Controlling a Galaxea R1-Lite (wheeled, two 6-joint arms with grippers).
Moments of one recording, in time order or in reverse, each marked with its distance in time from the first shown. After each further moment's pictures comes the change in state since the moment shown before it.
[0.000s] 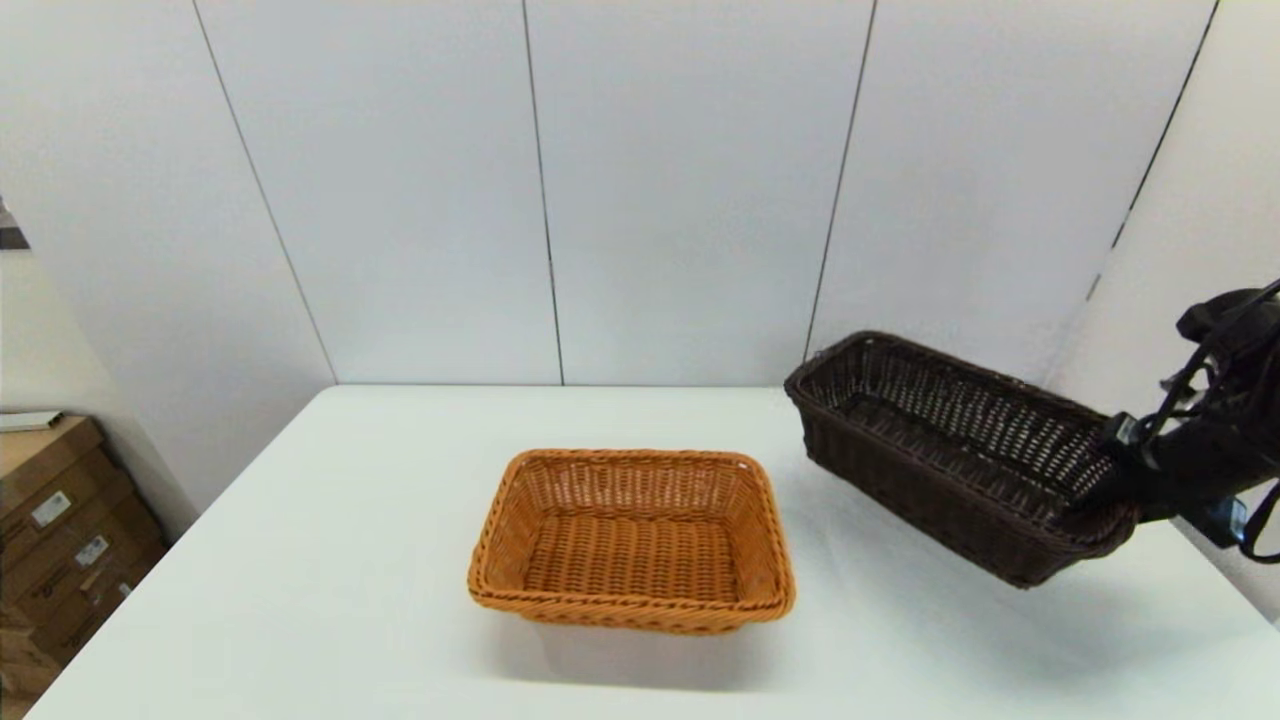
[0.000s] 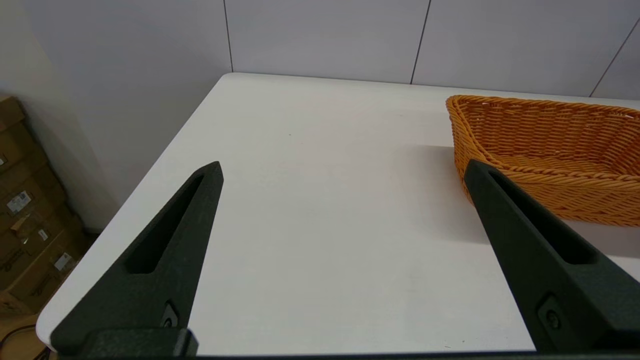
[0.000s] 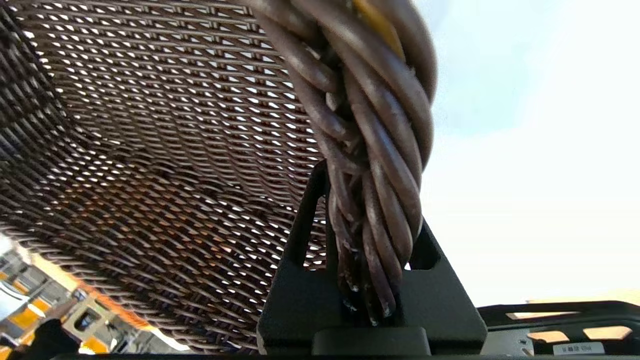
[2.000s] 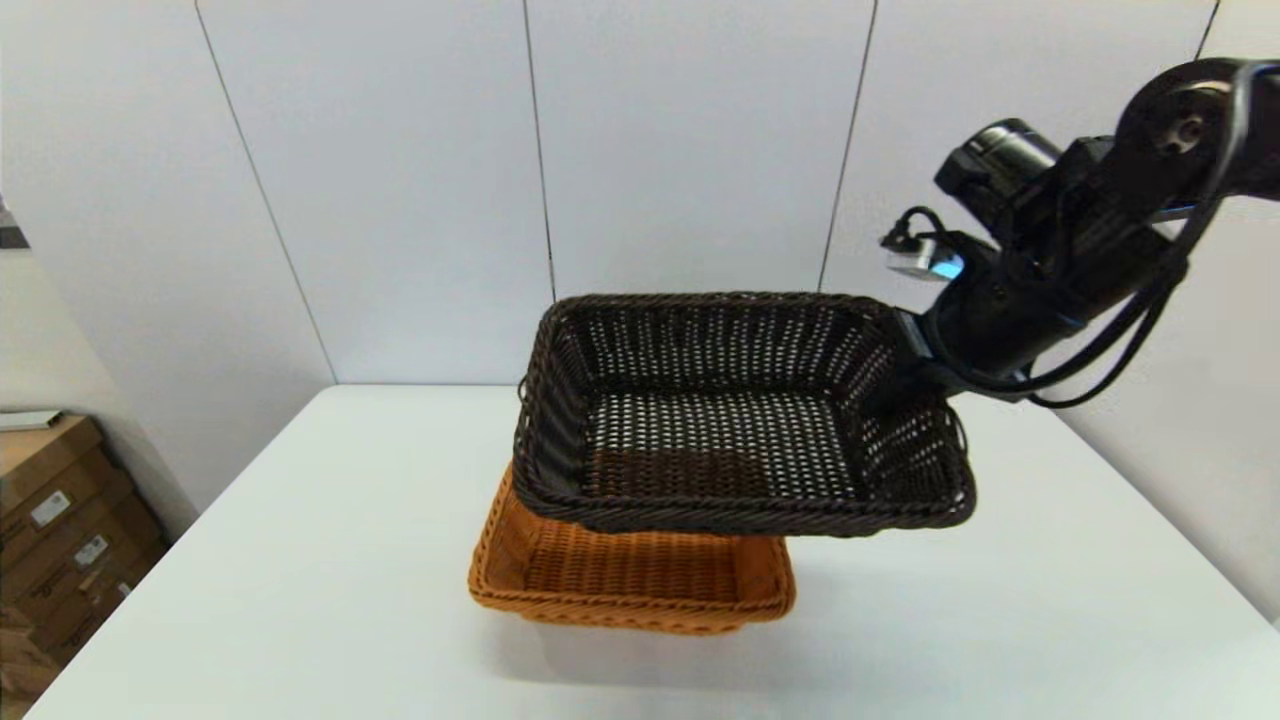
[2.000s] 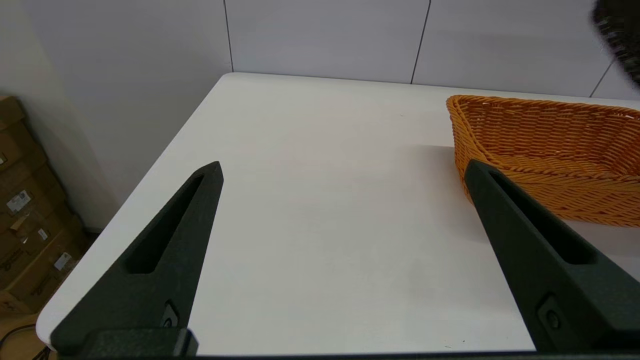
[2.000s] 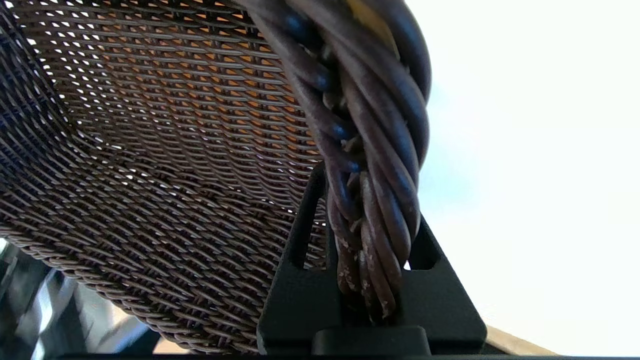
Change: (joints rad) left arm 0.000 0.000 0.000 0.000 0.000 0.000; right arm 0.592 0.069 -0.618 0.383 -0.020 -0.319
